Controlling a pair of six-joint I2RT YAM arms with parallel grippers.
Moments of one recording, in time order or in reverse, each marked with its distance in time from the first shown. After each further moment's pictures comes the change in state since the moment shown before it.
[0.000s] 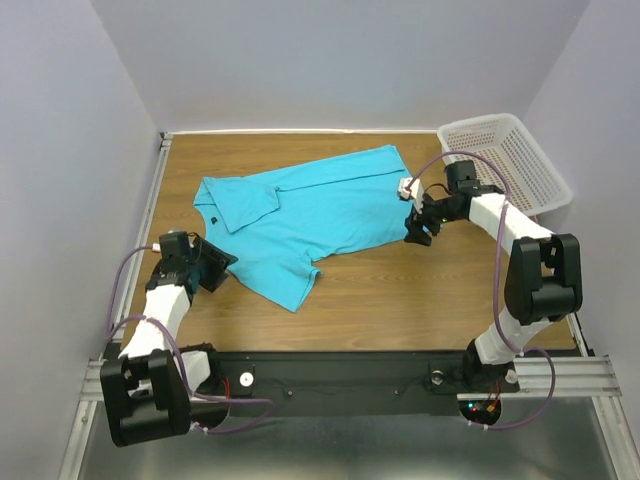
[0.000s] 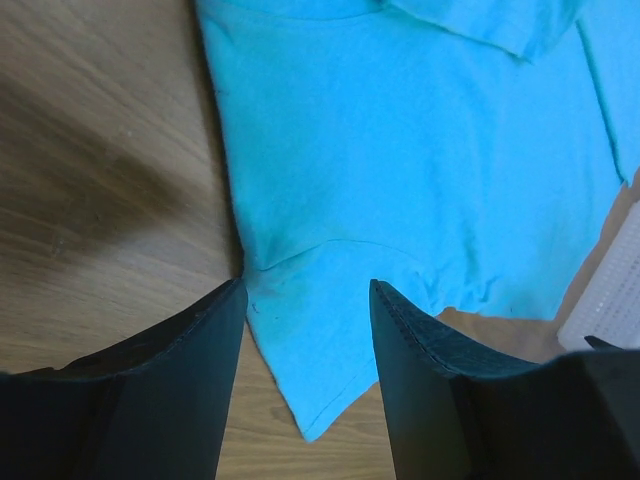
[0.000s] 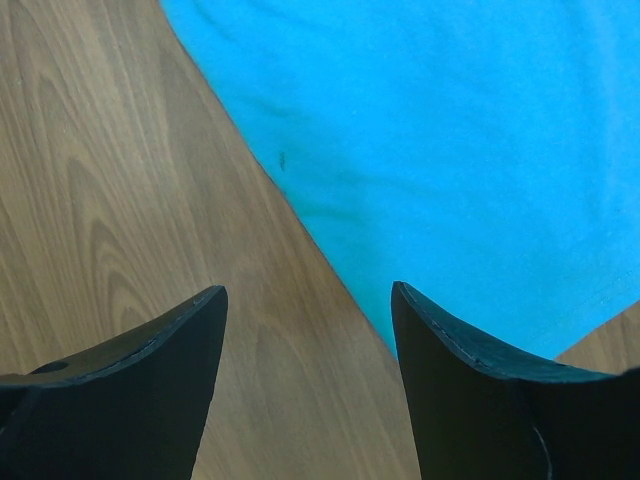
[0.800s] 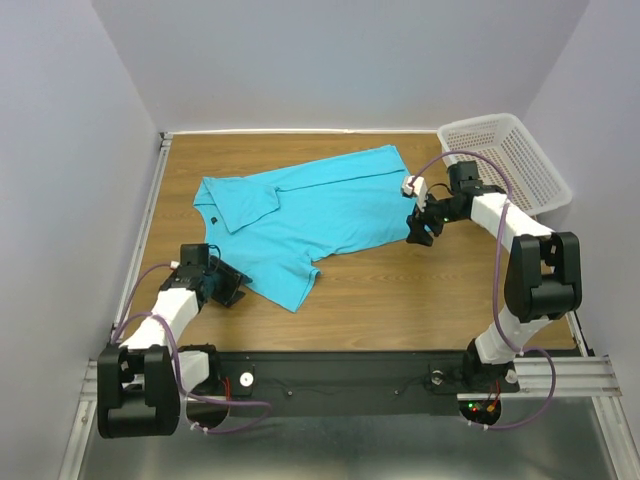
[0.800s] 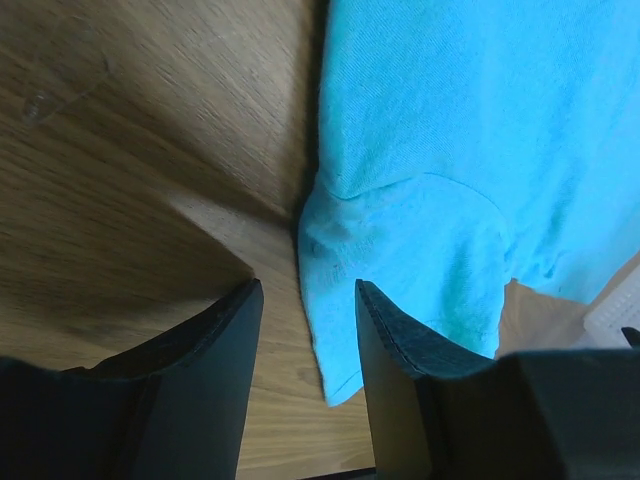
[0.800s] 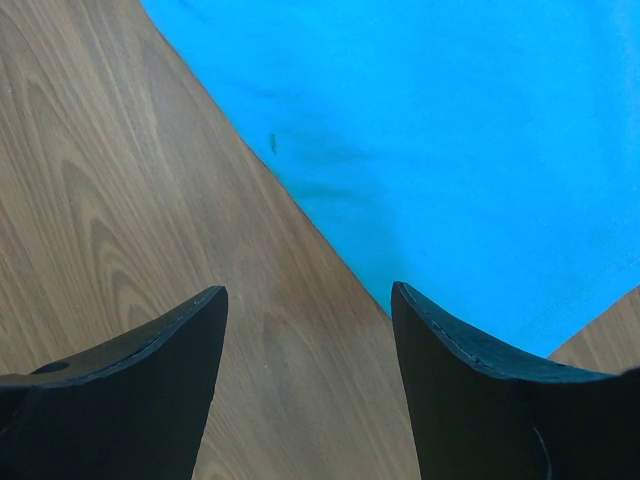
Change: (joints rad) left arm -0.136 0.040 -0.084 -0.051 -0.037 -0.158; right arm -0.022 0.014 0.000 0.002 0.018 0.085
